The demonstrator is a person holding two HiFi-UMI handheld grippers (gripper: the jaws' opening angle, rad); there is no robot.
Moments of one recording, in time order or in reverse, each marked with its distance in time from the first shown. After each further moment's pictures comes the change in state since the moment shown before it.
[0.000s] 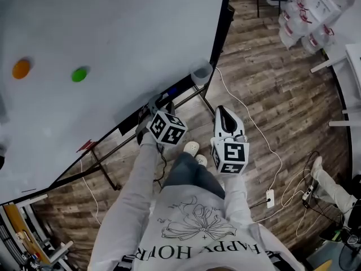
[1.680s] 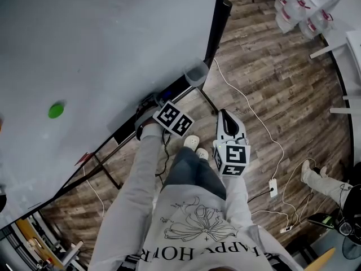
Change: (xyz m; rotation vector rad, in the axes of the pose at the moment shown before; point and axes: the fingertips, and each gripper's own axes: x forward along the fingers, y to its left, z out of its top) left arm 0.062 -0.007 -0.005 0.281 0.289 -0.042; right arm 0.022 -0.028 -0.045 0.050 0.114 -0.064
